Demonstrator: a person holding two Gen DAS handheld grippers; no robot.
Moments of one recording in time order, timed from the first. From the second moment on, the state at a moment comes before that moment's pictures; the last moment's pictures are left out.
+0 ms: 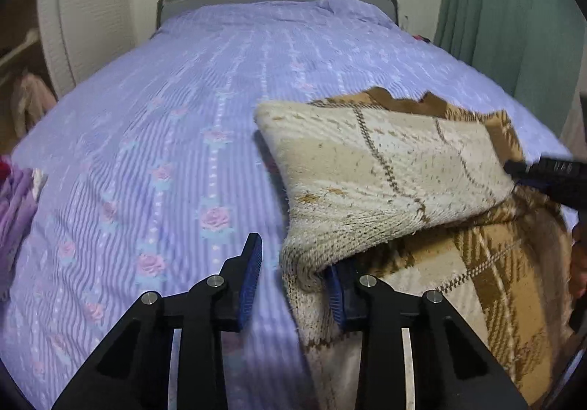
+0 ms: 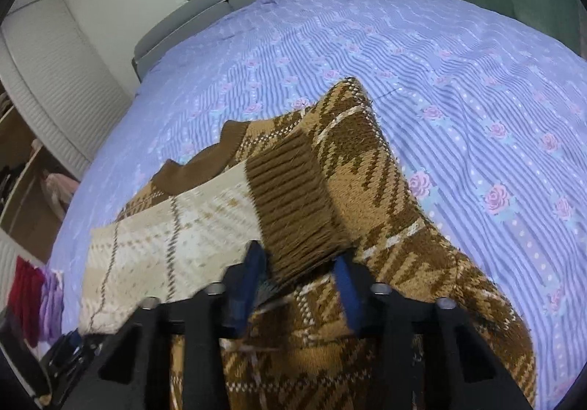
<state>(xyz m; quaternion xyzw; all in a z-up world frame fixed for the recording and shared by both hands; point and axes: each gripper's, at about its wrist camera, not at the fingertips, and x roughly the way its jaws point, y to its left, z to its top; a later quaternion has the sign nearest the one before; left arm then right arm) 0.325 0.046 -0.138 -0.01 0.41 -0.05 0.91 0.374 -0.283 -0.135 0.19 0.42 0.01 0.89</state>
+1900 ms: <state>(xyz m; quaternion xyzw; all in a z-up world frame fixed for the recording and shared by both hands) 0.115 0.014 -0.101 0.01 0.39 -0.05 0.92 0.130 -0.331 -0.085 -0.01 0.39 -0.07 0.92</state>
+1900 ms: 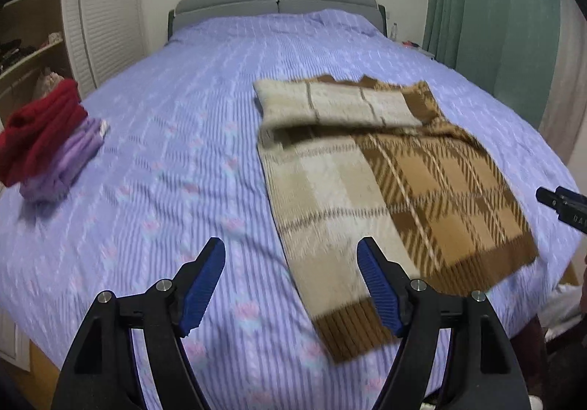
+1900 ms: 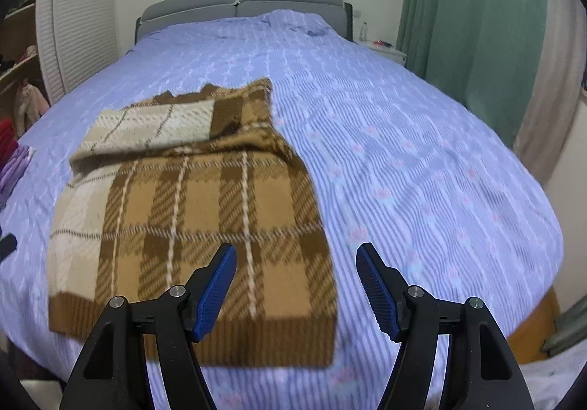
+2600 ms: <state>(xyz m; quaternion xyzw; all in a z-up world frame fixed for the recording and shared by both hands) 0.110 0.004 -0.161 -0.07 0.48 -0.10 0.87 0.106 -0.361 -0.145 0.04 0.46 -0.04 0.89</state>
